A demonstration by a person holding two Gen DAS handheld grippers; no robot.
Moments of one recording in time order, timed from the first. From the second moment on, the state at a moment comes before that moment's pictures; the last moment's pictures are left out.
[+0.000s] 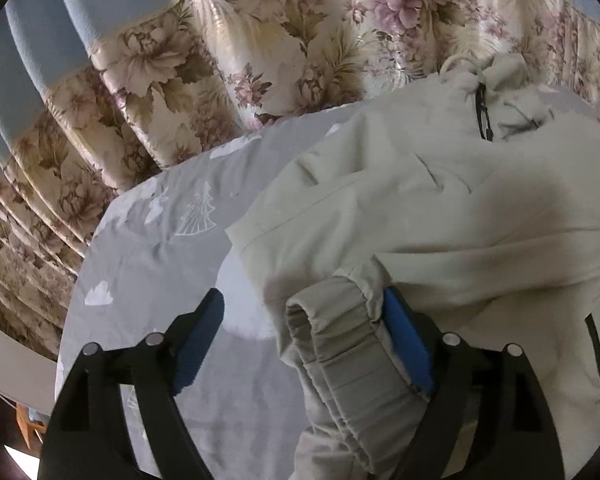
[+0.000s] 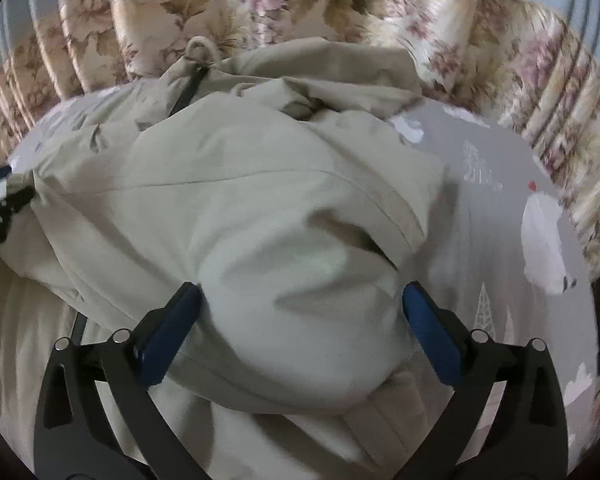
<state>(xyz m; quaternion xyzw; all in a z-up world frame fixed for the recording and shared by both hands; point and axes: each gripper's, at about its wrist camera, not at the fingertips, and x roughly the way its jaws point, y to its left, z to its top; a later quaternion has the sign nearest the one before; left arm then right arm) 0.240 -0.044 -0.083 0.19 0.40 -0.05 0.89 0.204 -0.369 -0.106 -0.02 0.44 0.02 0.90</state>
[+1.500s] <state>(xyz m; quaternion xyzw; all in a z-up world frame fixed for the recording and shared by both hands) 0.192 -0.092 0.077 0.12 0.33 -0.09 0.93 0.116 -0.440 0.022 0.04 0.39 -0.01 0.92</state>
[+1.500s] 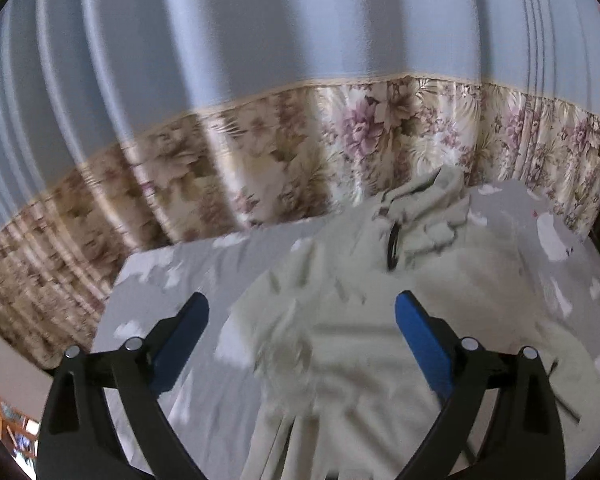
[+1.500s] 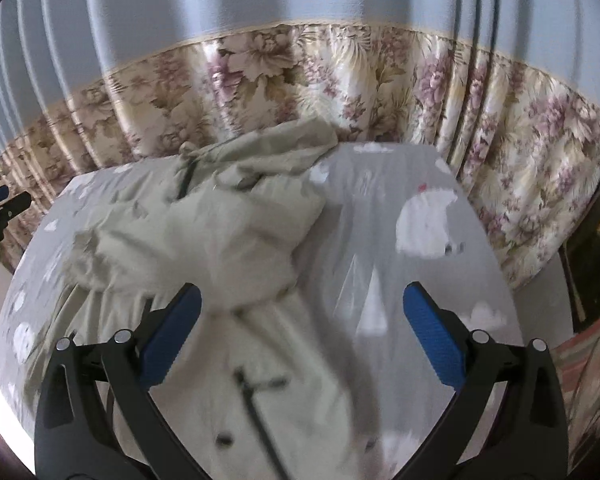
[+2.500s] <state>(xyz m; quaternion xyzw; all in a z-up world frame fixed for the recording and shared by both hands) 0.516 -0.251 -0.080 0.17 0.49 -0.20 0.83 0.428 -0.452 -0.054 0.05 0.47 -0.02 0.88</state>
